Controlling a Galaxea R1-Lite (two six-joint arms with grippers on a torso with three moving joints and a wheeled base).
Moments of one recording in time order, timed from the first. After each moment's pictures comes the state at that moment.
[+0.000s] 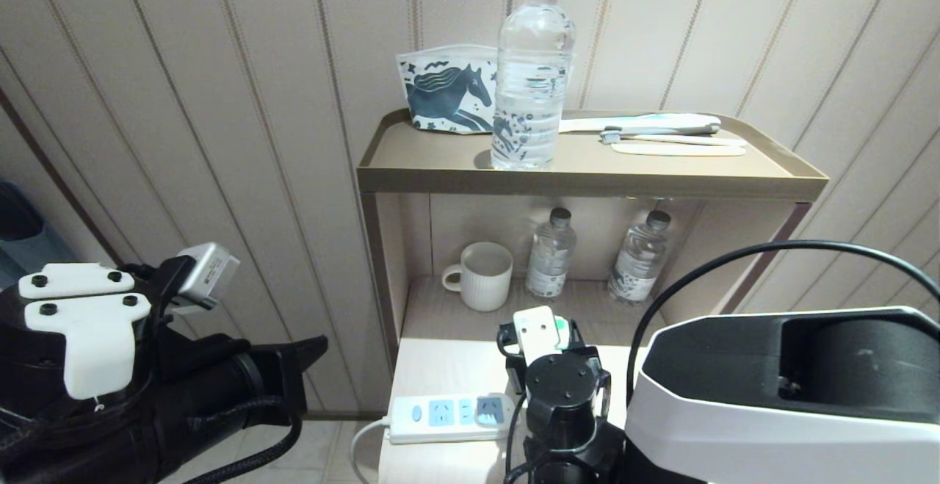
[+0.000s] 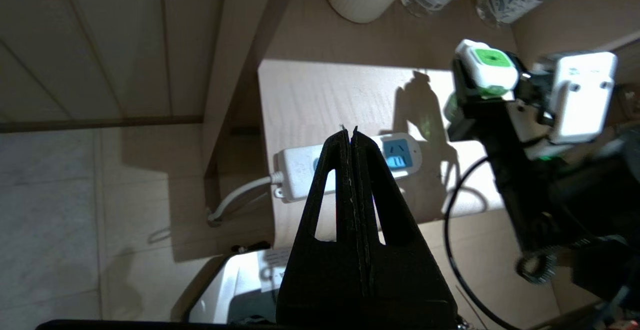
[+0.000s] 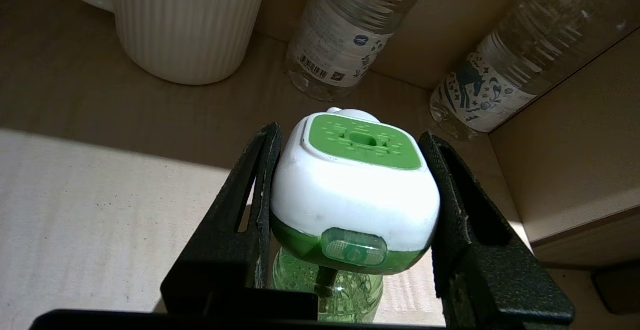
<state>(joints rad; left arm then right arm) -0.74 1.32 -0.52 -0.35 0.22 -0.52 0.85 2.31 -0.68 -1.52 -1.02 -0.20</state>
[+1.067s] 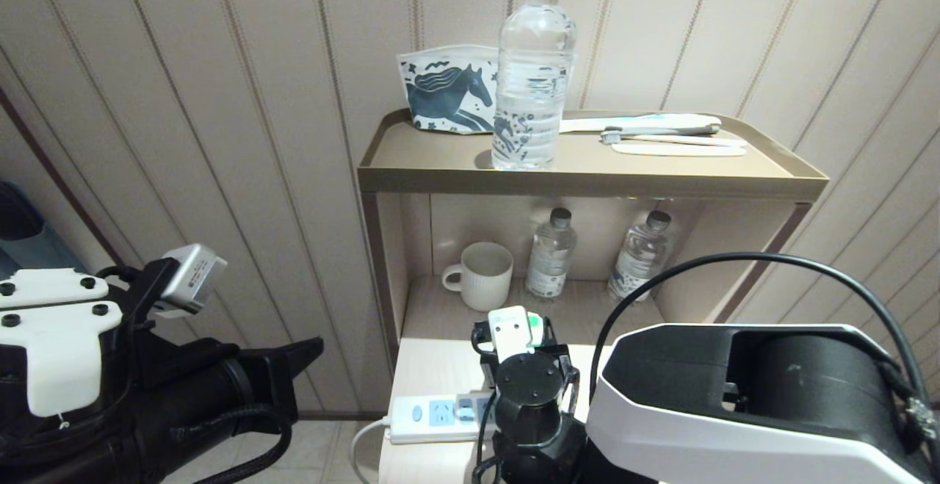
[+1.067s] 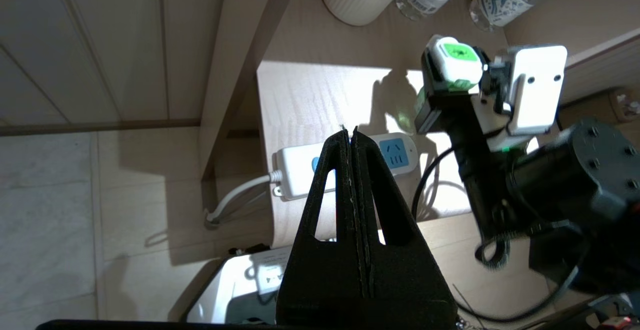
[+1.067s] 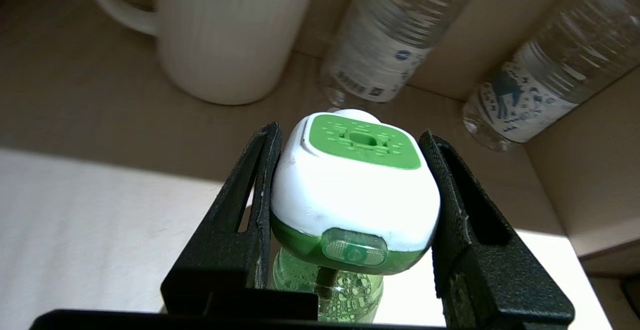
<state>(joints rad) -0.75 1.29 -0.50 -0.35 0.23 -0.53 0.86 2.39 -0.81 -1.52 -1.02 -0.20</state>
